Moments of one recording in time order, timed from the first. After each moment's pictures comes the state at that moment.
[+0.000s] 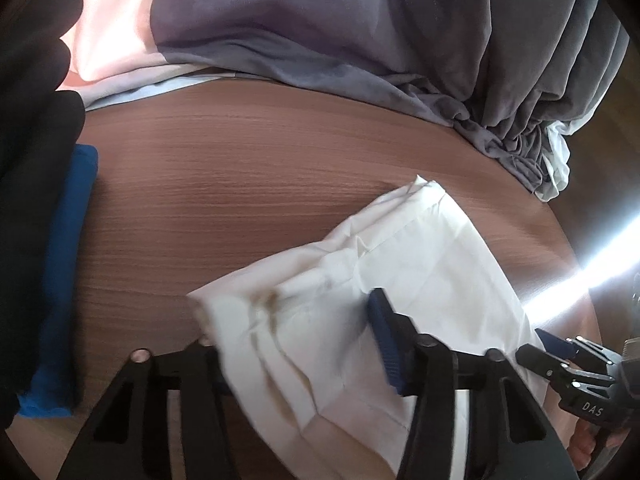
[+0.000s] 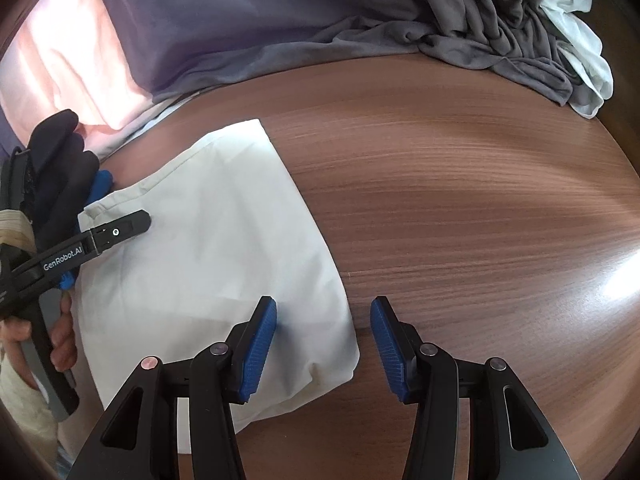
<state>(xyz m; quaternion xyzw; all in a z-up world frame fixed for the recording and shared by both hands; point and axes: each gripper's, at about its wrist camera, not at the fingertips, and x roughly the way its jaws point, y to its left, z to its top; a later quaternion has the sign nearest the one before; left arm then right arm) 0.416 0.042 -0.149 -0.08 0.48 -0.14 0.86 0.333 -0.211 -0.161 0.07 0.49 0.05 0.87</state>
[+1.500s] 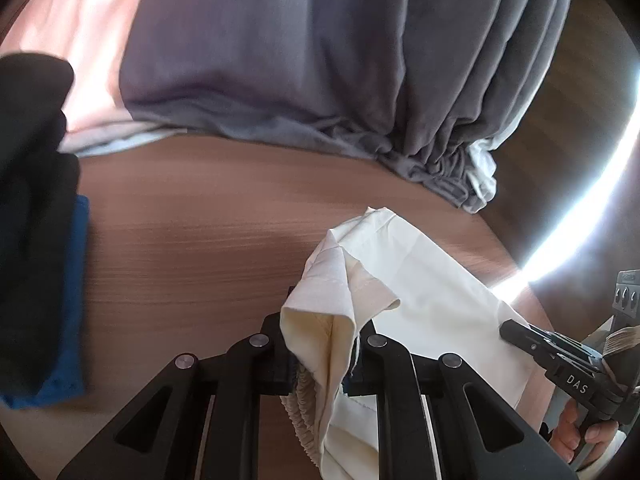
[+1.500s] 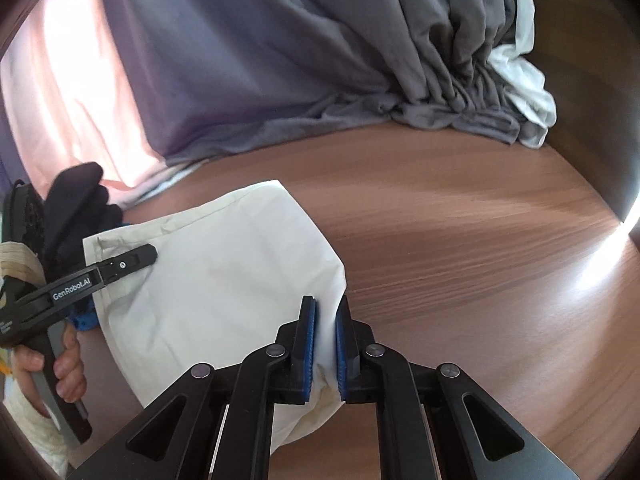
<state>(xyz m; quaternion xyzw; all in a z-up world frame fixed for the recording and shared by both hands) 0.356 0.037 -0.083 -0.09 0.40 -0.23 0.88 0.272 -0.197 -0.104 0.10 0.38 0.00 0.92</state>
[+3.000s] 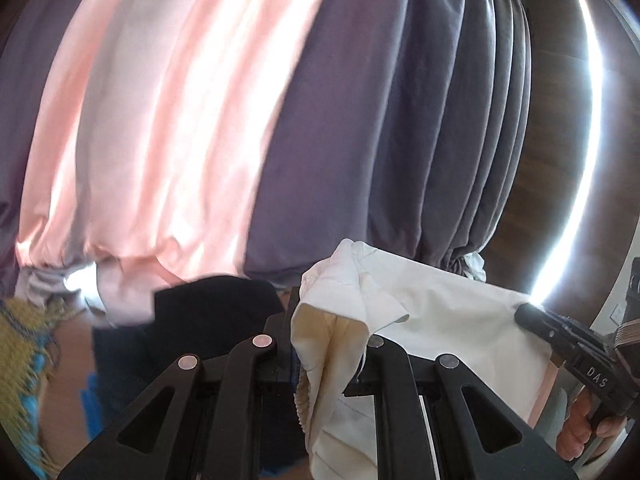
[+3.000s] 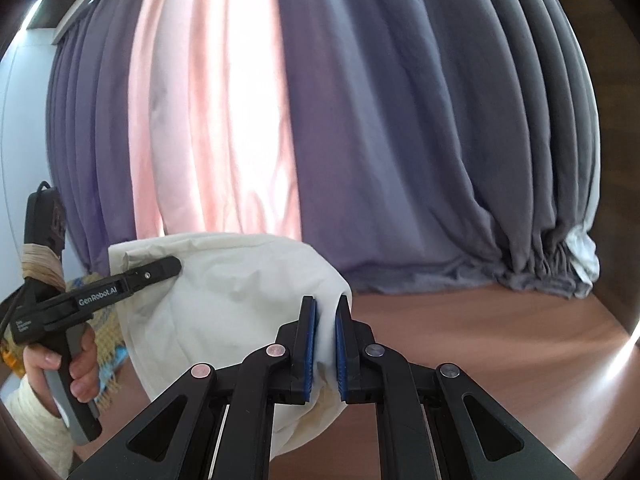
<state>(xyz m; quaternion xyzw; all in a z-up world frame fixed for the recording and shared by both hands) 0.332 0.293 0.112 -0.07 0.23 -0.23 0.94 0.216 0.050 0.065 0.03 0.17 0.07 0.98</state>
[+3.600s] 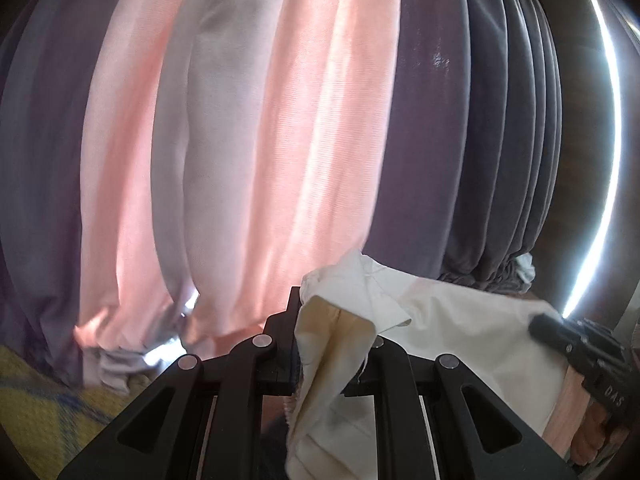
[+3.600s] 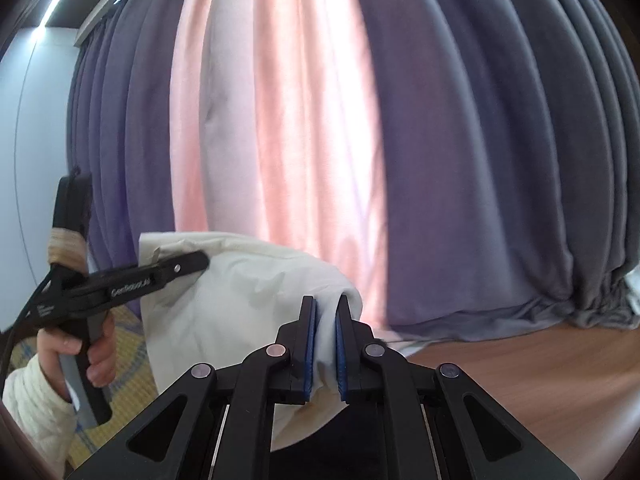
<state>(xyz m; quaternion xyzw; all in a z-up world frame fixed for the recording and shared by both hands) 0.420 0.409 0.164 0.01 0.22 -0.19 0.96 0.289 0.187 0.094 0.04 0.13 0.12 0.98</state>
